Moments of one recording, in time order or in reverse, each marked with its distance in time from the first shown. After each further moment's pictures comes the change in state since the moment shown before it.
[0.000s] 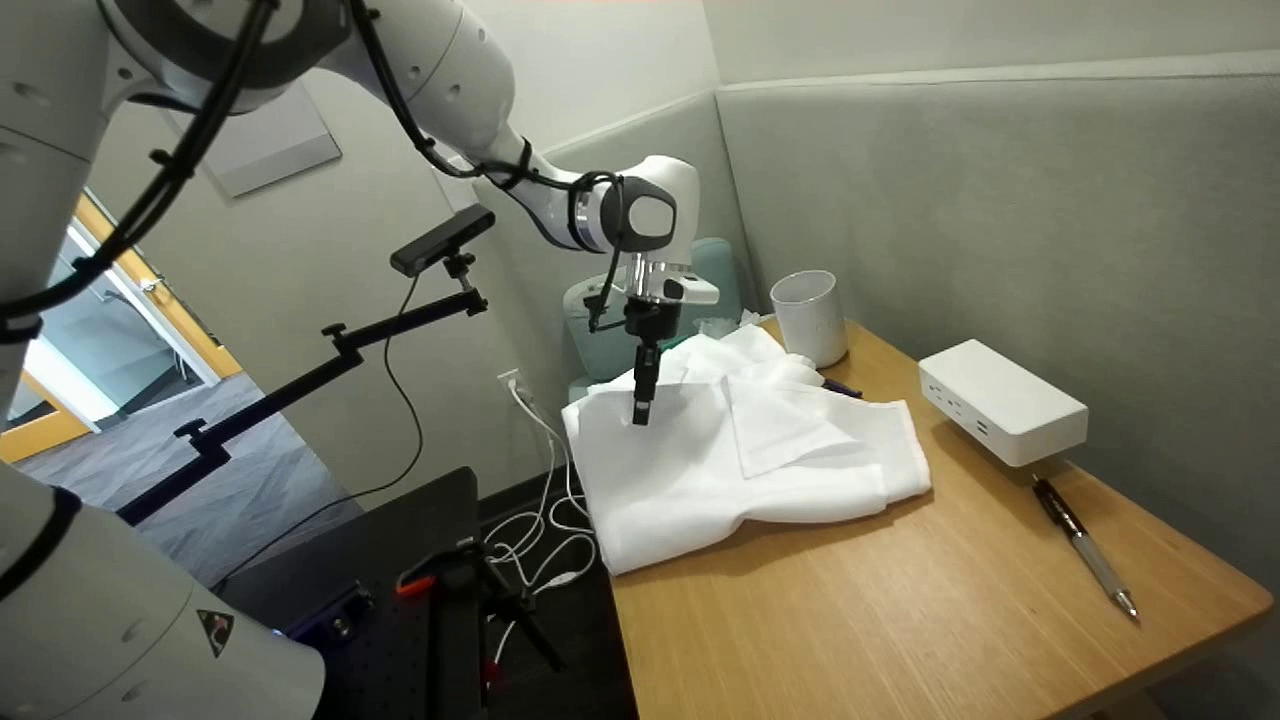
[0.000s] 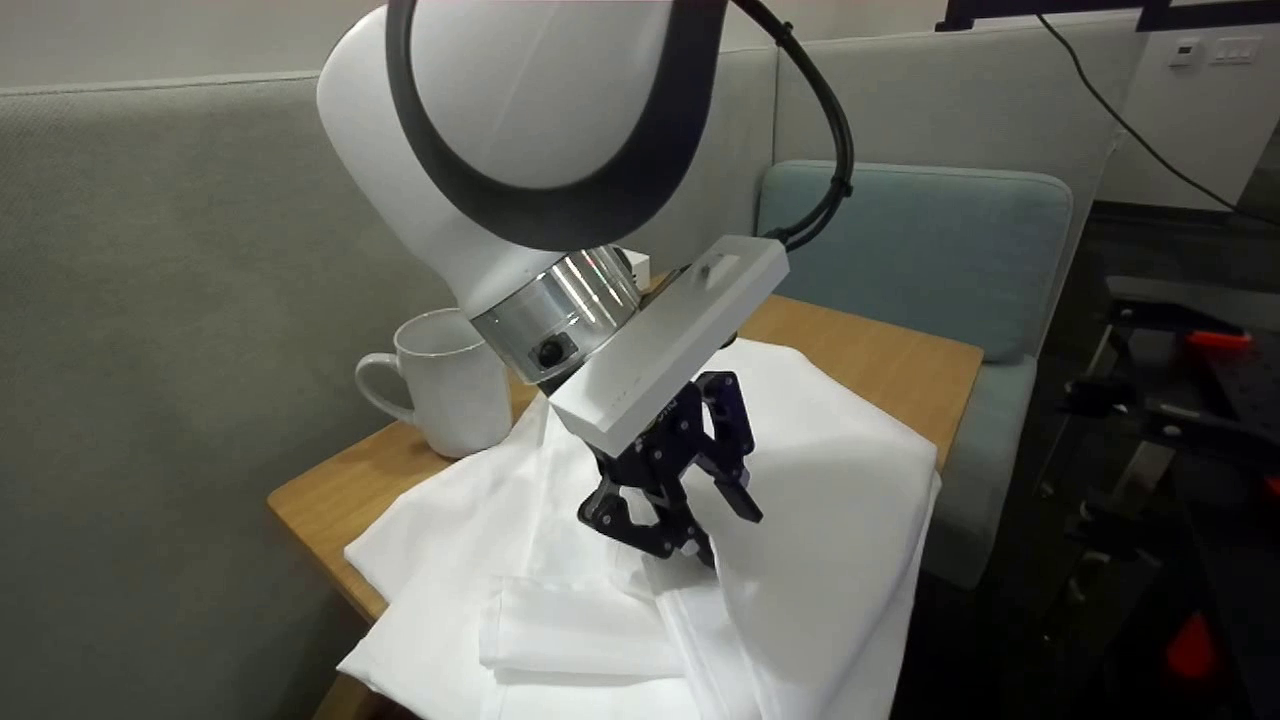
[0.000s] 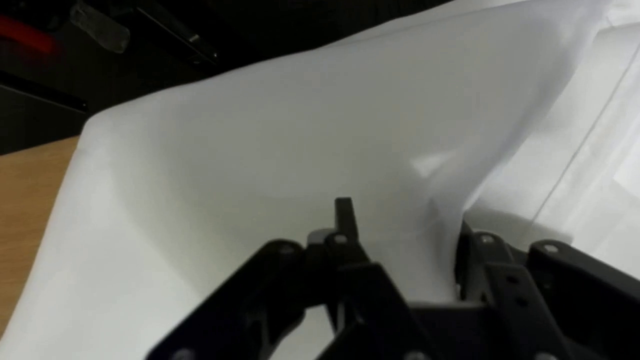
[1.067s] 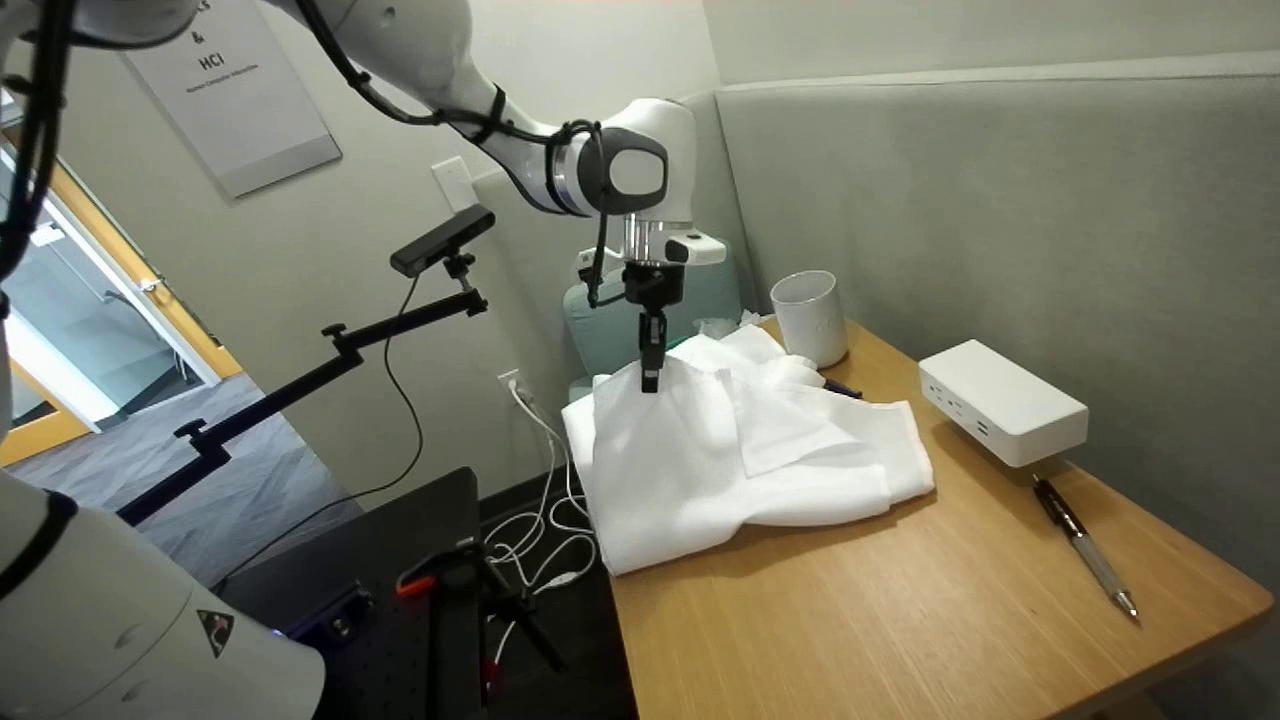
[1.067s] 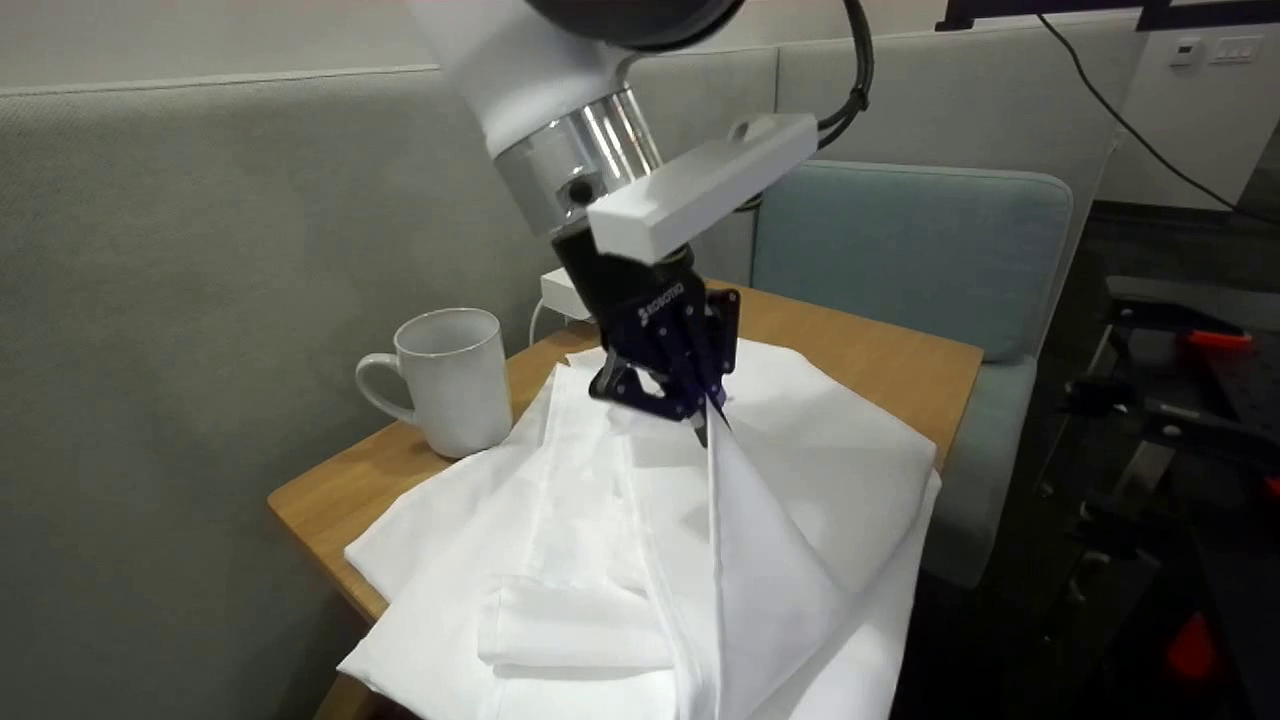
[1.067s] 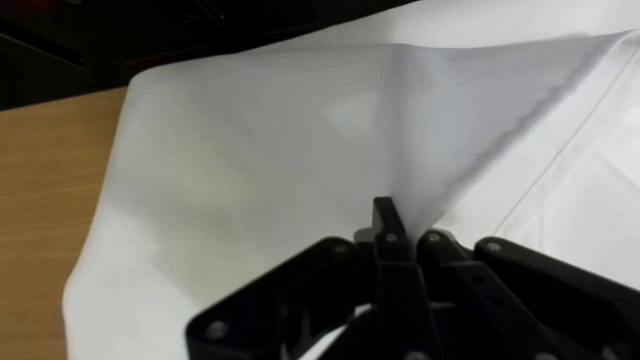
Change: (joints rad) arm -0.076 -0.208 0.006 -0.185 0.008 0.116 -0.118
